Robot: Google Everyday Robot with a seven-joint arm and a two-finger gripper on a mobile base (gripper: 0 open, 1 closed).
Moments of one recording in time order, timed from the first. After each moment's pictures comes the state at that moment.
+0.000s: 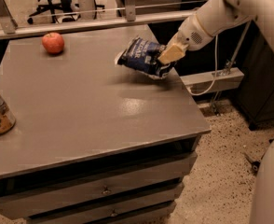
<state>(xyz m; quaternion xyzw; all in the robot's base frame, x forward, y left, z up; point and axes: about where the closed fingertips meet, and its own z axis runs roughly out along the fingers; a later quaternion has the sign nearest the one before) 0.668 -0.107 0.894 -0.55 0.75 0.19 0.30</state>
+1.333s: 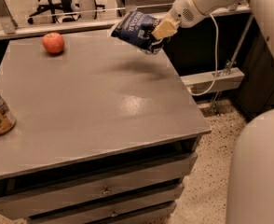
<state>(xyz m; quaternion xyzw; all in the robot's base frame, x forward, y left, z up) 0.722 -0.098 0.950 -0.52 0.76 0.15 0.37</state>
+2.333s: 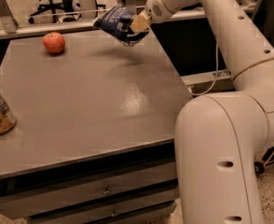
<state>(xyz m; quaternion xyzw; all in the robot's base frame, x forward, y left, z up) 0.799 -0.030 0.936 -0.47 0.78 0.17 0.38</state>
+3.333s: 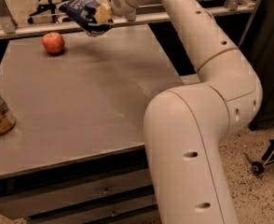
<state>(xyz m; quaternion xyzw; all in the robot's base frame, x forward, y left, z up) 0.823 0.083 0.957 -0.41 0.79 0.23 0.40</state>
